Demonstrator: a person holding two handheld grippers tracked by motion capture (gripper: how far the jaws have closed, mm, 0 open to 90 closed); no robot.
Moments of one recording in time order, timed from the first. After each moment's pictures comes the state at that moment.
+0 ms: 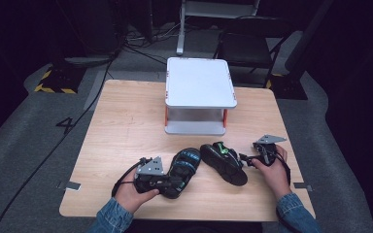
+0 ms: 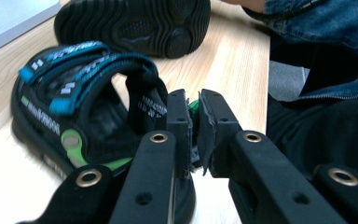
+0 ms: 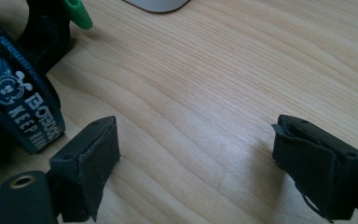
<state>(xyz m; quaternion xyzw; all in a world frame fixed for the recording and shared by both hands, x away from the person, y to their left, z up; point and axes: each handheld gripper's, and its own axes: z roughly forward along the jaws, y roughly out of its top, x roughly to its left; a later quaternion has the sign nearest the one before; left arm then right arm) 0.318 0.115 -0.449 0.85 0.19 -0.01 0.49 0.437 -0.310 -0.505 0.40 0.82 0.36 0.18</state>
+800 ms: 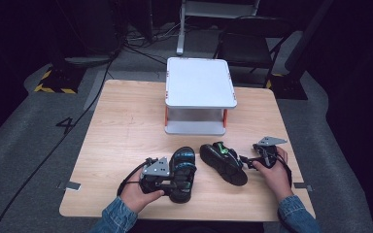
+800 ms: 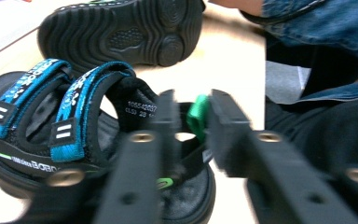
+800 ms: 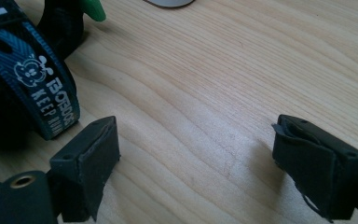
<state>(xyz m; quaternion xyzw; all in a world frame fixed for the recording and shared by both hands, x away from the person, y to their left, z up) 0.317 0.104 -0.450 0.85 0.18 0.00 0.49 0.431 -0.311 -0.505 0.39 0.83 0.36 0.17</state>
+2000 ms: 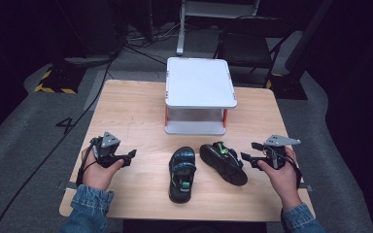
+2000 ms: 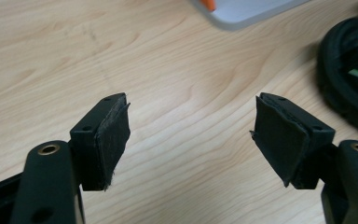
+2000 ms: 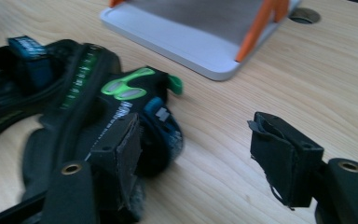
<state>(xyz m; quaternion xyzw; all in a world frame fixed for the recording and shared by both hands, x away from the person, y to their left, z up) 0.364 0.233 -0.449 0.78 0.47 0.20 0.36 0.389 -0.293 -0.436 0.37 0.81 0.42 0.17</state>
